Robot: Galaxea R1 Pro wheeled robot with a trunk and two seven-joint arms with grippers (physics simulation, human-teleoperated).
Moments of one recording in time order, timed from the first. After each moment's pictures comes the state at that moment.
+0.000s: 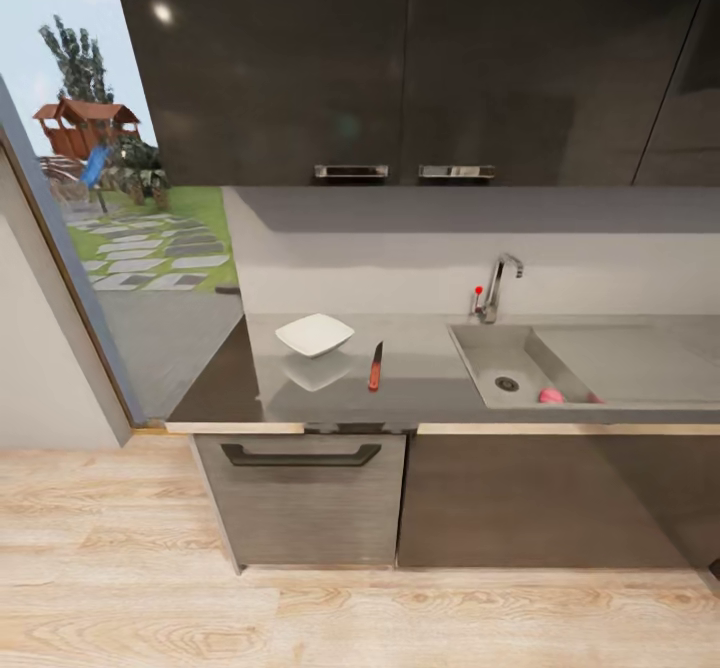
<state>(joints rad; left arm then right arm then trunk) 0.10 0.04 0.01 -0.40 0.00 -0.29 0.00 -0.03 0.01 0.00 -0.52 0.01 -0.44 0.00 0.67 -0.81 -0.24</state>
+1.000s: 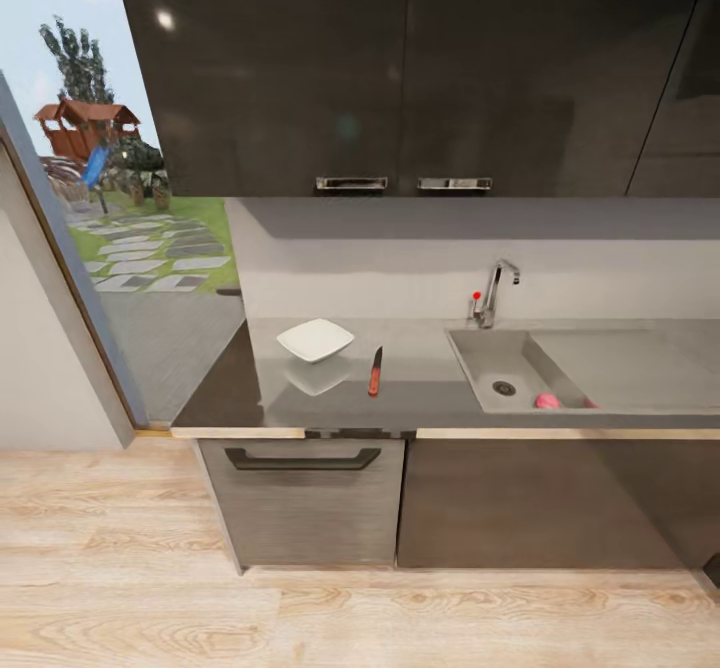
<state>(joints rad) 0.10 0.04 0.01 -0.40 0.00 -0.30 0.00 -0.03 0.01 0.00 -0.52 0.01 -0.44 0.00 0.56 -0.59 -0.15</state>
